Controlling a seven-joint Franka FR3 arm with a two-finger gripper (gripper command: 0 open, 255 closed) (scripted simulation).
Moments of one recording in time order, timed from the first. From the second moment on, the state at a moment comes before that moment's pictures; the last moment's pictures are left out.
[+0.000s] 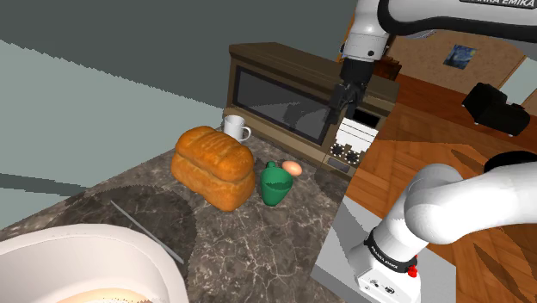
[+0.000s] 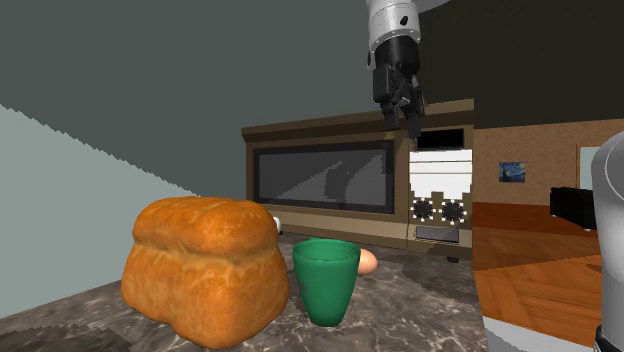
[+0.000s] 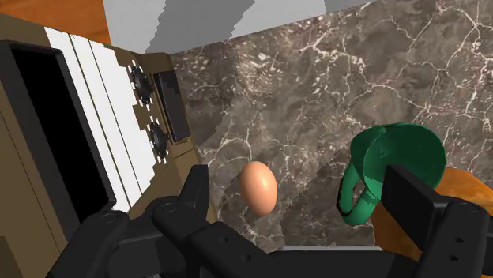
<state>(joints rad) -0.01 -0.76 -0.06 -2.41 0.00 1.52 0.05</state>
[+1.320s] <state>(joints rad) 0.00 -0.16 0.05 -2.17 0.02 1.99 0.29</state>
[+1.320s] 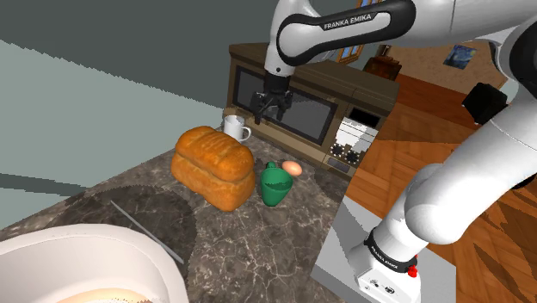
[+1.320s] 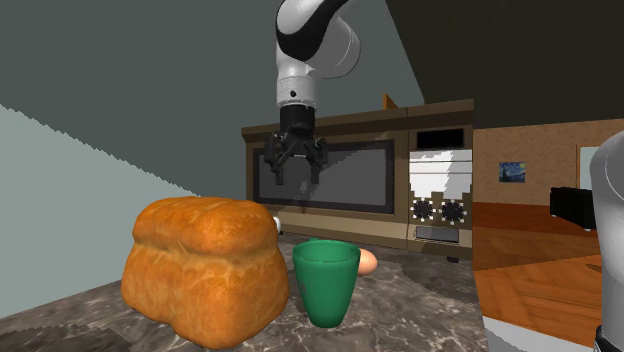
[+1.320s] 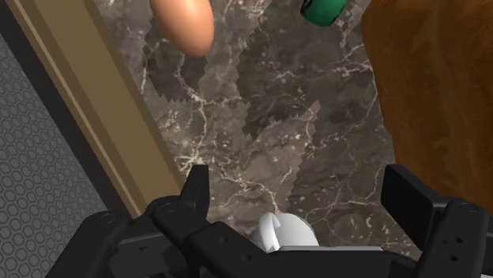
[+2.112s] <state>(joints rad) 0.03 0.29 0.06 -1.75 -0.06 2.09 0.44</state>
